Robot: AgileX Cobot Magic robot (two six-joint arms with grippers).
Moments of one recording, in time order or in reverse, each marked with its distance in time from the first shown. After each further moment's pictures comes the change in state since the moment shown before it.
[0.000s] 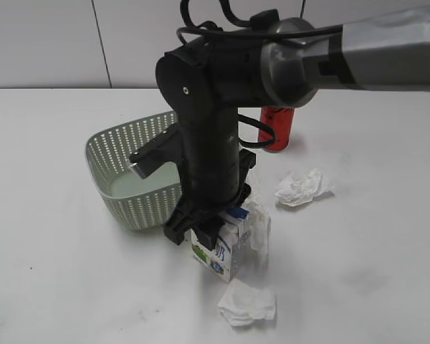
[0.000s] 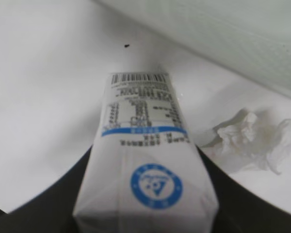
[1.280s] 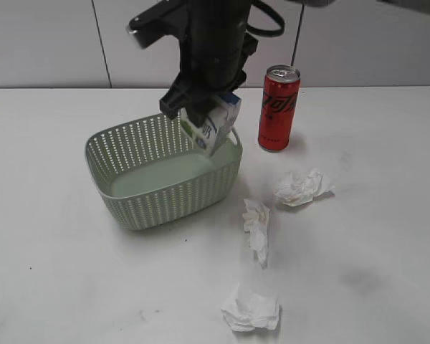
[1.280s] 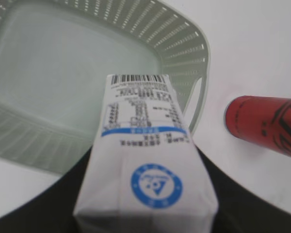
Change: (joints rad) left arm 0.000 0.000 0.000 0.000 0.000 0.000; right arm -0.096 0.006 -0.375 -0.156 -0.004 0.001
